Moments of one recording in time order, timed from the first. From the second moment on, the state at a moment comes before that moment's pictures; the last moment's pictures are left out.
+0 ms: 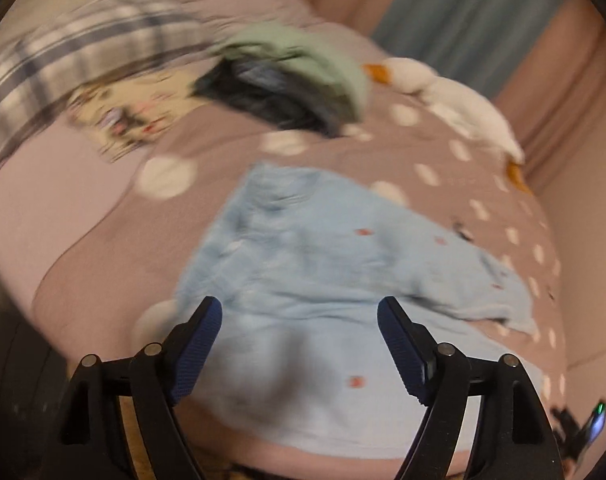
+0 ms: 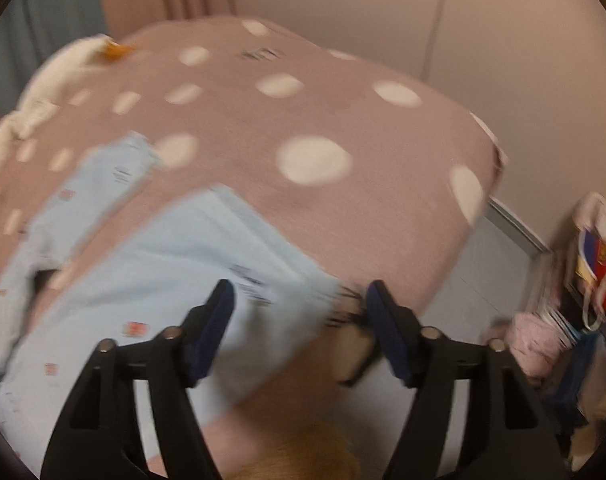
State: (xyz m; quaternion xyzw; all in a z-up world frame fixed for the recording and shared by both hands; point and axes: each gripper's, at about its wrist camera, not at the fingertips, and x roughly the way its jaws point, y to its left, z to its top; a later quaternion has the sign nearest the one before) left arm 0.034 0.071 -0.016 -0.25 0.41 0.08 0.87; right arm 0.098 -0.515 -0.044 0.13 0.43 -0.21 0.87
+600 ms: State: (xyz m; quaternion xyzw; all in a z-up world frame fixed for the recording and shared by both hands) left arm 0.097 0.019 -0.033 -0.20 0.45 0.03 0.87; right arm 0.175 -0.311 0.030 0.05 0.38 0.15 0.91
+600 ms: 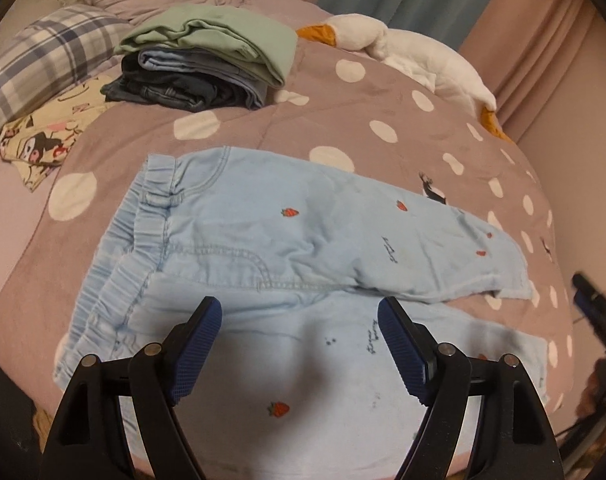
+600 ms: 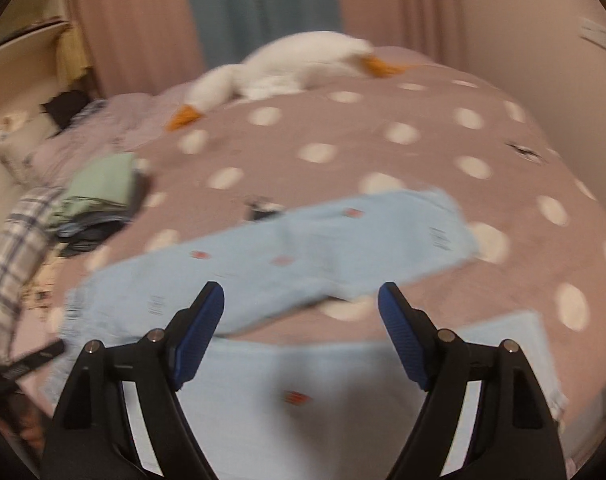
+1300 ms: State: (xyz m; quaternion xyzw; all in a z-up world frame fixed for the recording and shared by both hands) left arm 0.113 0.028 -0.096 -0.23 0.52 0.04 0.82; right arm 0.362 -0.258 -0.069 0.13 0.54 0.06 0.83
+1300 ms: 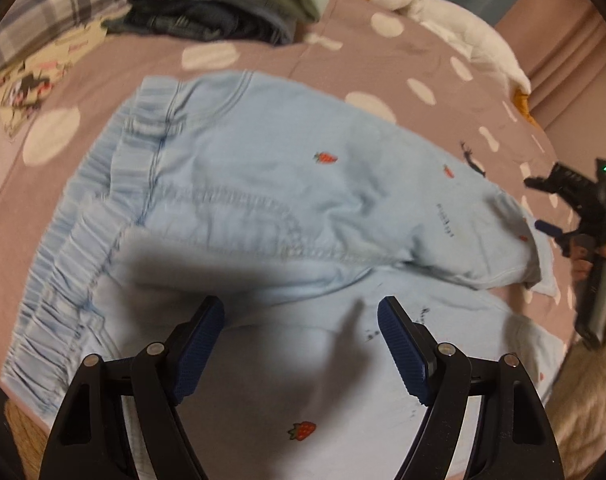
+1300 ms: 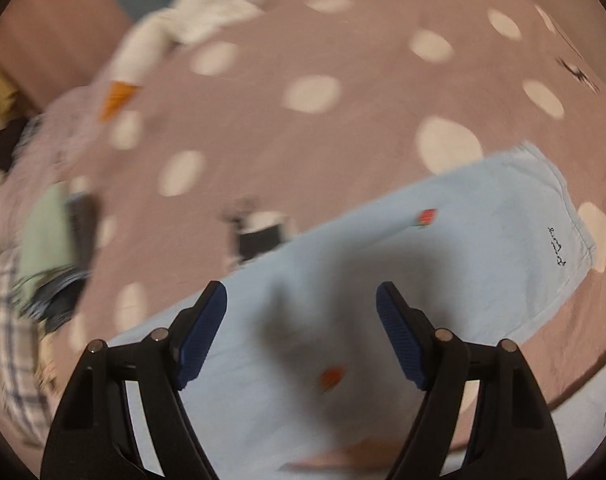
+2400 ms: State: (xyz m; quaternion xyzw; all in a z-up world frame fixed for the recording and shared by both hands) left arm 0.140 0.016 -0.047 -0.29 0.44 -0.03 0.85; right arm 0.102 -0.388 -0.023 0.24 0.39 0.10 0.88
